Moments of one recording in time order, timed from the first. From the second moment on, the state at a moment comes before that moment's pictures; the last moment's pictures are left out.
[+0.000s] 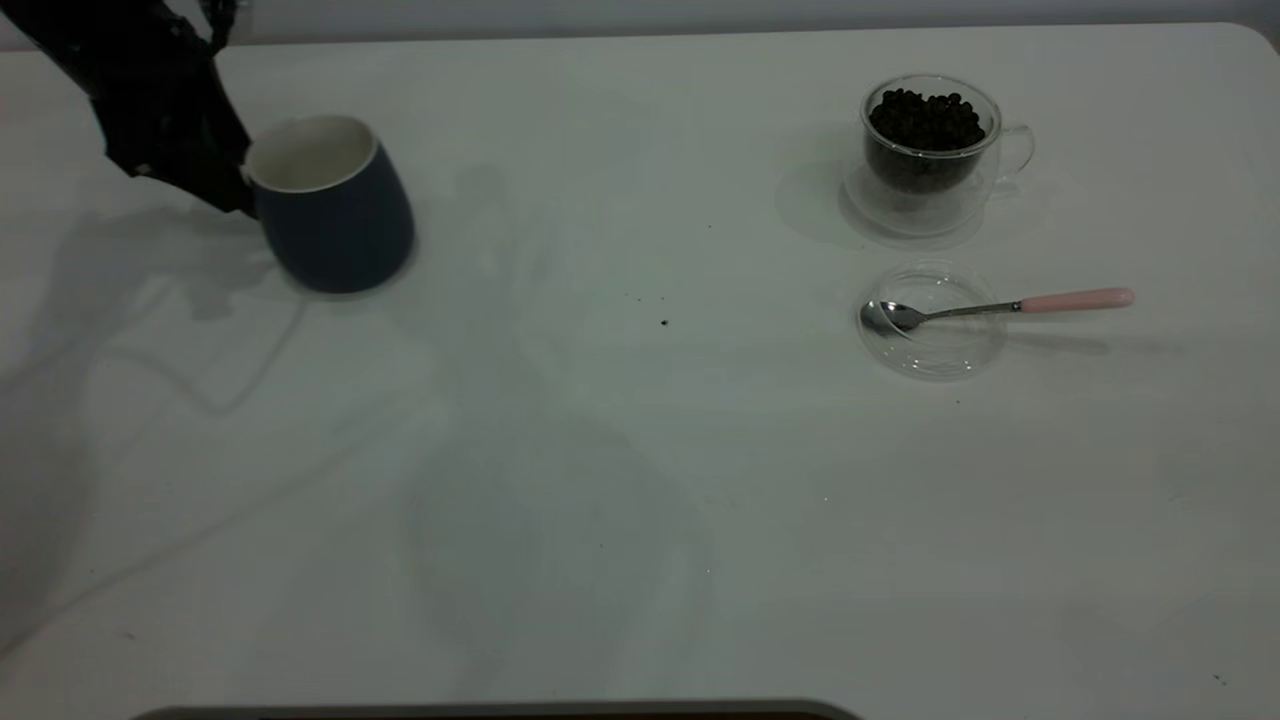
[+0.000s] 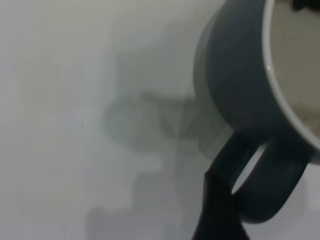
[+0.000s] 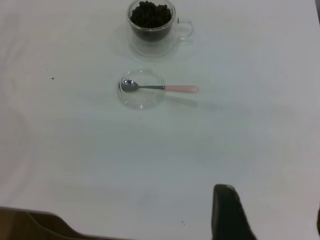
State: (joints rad) left arm 0.07 2.47 -1.74 -0.47 0.72 1.69; right arm 0.05 0.03 -0.47 0.08 1.13 -0.06
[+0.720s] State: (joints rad) left arm -0.11 2.47 -1.74 -0.57 0.72 1.75; right arm 0.05 0.03 -0.47 0.08 1.13 -0.06
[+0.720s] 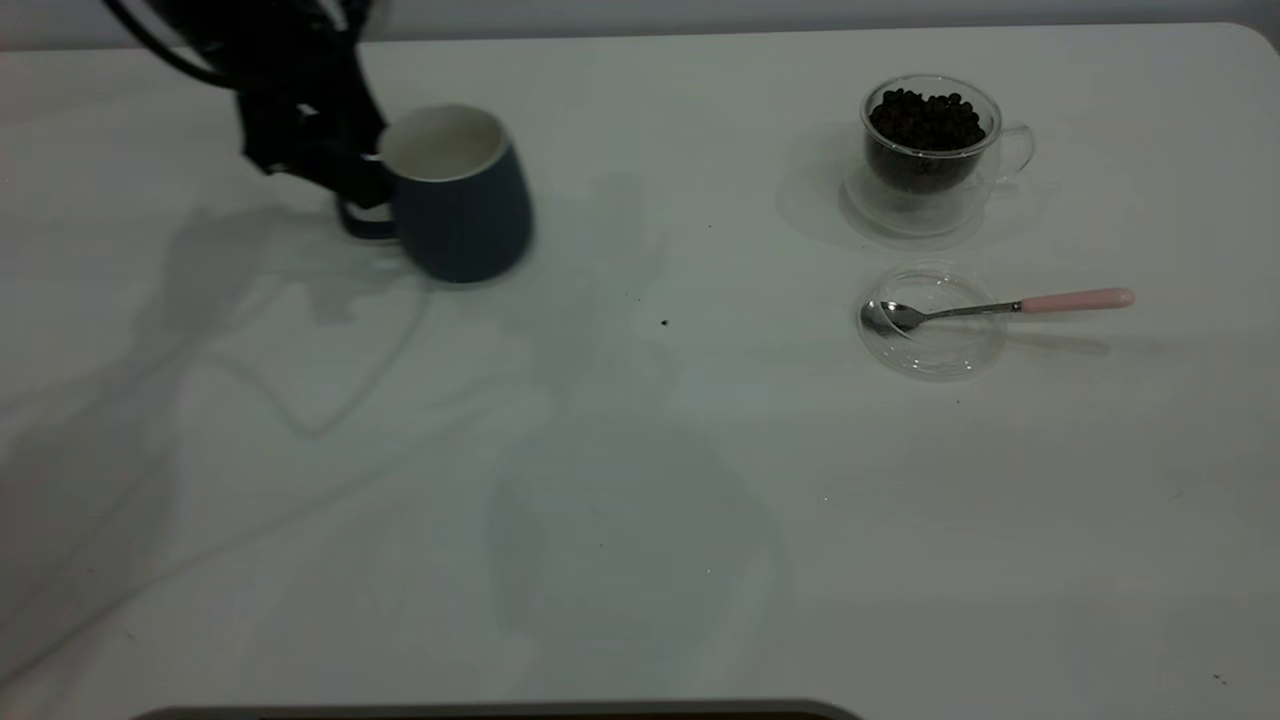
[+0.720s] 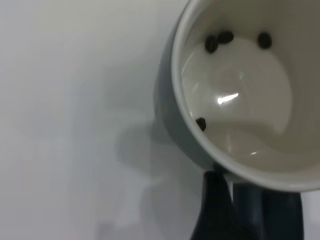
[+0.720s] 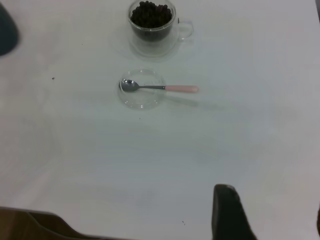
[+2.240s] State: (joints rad) left arm -0.22 1.77 -1.74 -0.34 1.17 0.75; right arm 0.05 0.03 -0.47 0.09 1.13 -0.06
